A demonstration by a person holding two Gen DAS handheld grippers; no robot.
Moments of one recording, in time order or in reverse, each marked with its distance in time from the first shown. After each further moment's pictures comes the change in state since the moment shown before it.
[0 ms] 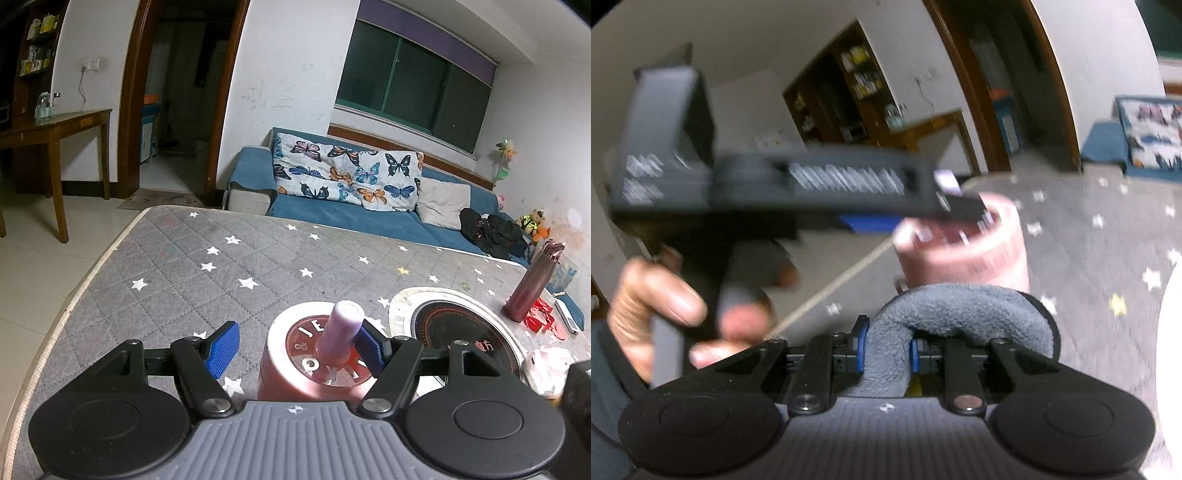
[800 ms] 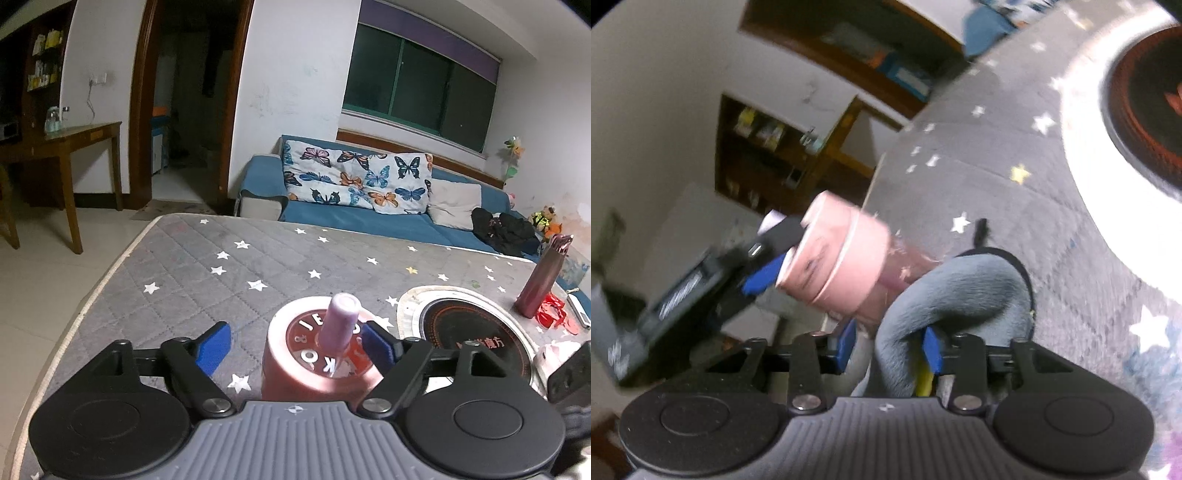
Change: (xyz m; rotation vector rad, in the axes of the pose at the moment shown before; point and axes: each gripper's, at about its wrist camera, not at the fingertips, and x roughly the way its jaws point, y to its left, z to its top) left arm -0.010 -0.010 -0.010 0.030 -0.027 0.054; right arm -0.017 -0.101 -0.030 0.698 -0.032 0.102
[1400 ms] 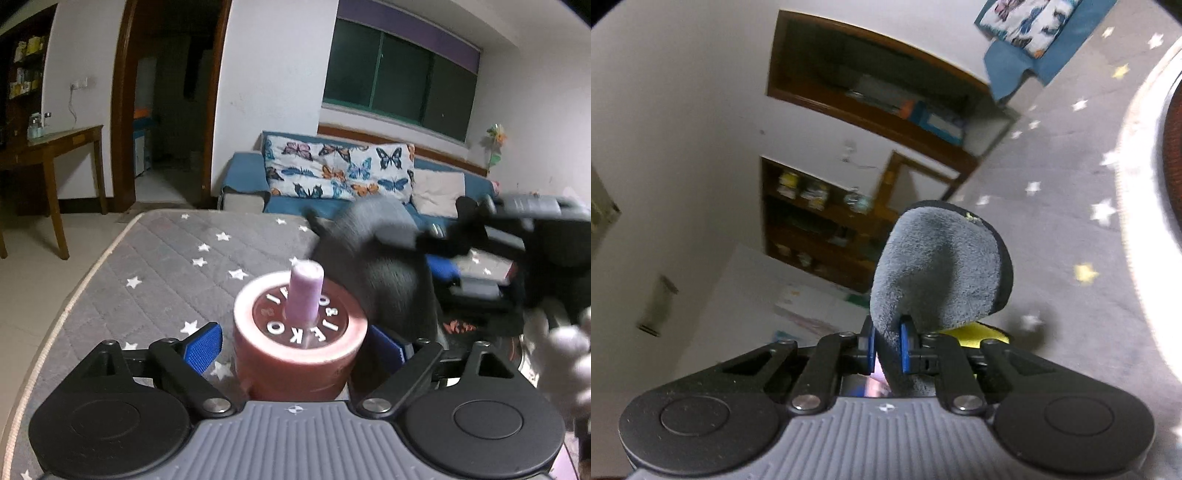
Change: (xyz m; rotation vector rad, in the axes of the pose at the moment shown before) left arm 0.005 -0.008 -0.015 0.046 0.029 -0.054; right arm 0.013 0.015 0.078 0.067 -0.151 0.235
